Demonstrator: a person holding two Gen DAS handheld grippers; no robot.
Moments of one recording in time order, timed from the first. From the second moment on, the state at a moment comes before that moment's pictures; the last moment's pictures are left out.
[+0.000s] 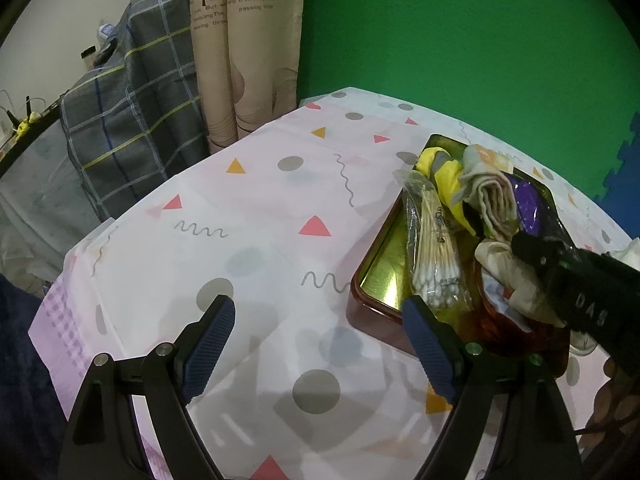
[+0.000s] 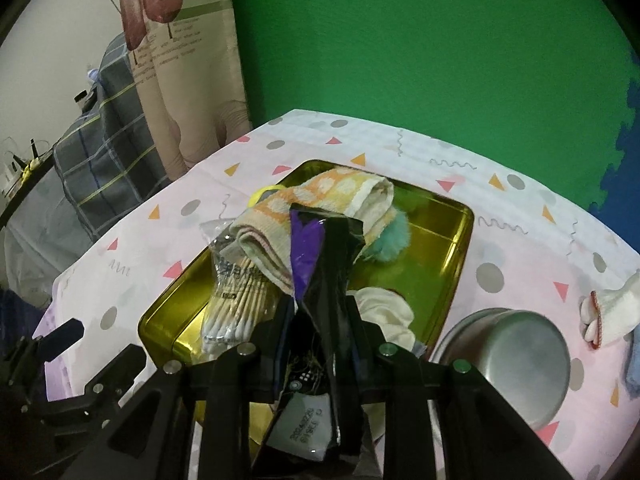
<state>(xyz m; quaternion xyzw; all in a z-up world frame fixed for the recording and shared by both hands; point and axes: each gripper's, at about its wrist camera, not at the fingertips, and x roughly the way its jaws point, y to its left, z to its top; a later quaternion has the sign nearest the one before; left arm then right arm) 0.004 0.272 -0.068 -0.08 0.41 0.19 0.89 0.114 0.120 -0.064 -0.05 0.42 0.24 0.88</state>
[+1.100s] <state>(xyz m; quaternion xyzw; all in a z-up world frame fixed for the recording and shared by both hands) 0.007 0.266 -0.067 -0.08 0.41 0.20 0.89 0.096 0.081 -0.039 -0.02 0.39 0.25 0.88</state>
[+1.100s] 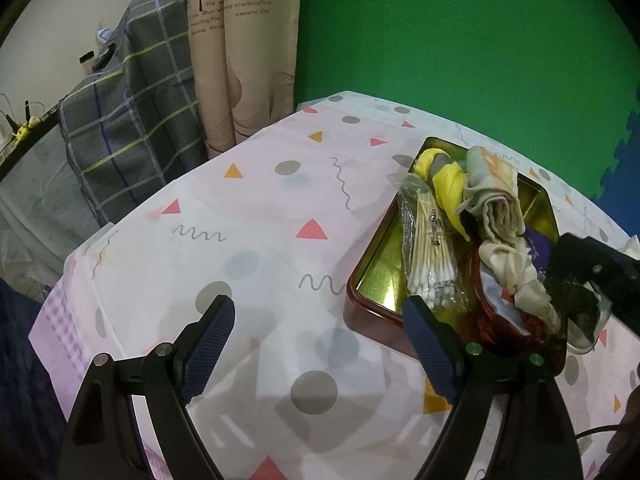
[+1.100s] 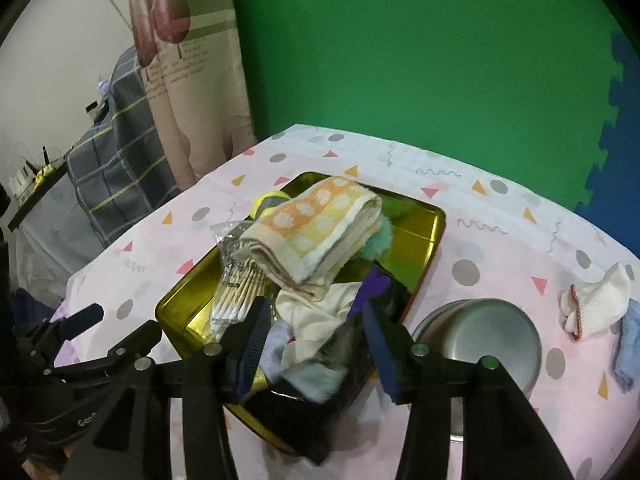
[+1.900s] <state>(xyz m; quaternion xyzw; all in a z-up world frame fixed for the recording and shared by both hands) -0.001 0.246 -0.058 -0.04 0.38 0.18 0.91 0.140 -0.191 -0.081 0.01 0.42 -0.06 0.90</state>
